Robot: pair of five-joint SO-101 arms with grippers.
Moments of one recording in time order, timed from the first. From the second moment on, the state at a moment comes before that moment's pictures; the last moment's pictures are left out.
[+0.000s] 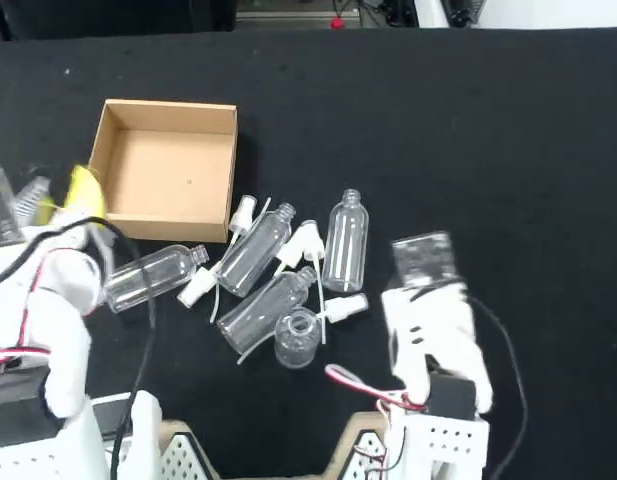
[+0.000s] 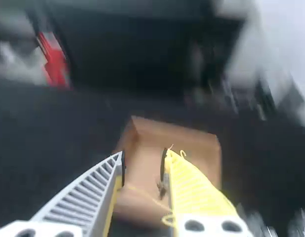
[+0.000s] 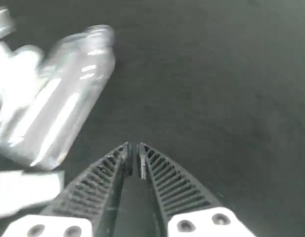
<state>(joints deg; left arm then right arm) -15.8 -72.2 31.3 66.2 1.2 10.5 -103.0 97.0 51.3 17.5</state>
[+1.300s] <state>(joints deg) 30.7 -101.8 67.5 82.3 -26.0 19.1 -103.0 97.0 48.8 8.2</state>
